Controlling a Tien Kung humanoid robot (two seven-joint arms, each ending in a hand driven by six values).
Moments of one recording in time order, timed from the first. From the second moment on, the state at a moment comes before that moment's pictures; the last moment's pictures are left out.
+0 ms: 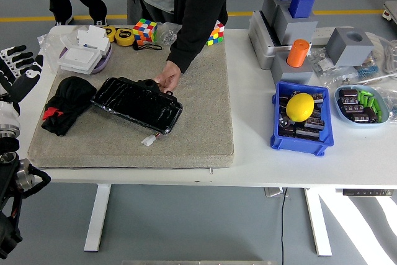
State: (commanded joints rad) left arm -0.18 0.10 -1.60 -1.20 1.27 0.32 -0.26; right arm -0.07 -0.10 1.77 0.22 -1.51 0.02 0.16
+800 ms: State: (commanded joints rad) left arm -0.19 0.10 -1.60 -1.20 1.28 0.31 -0.26; right arm -0.07 -0.11 1.80 0.22 -1.53 0.02 0.15
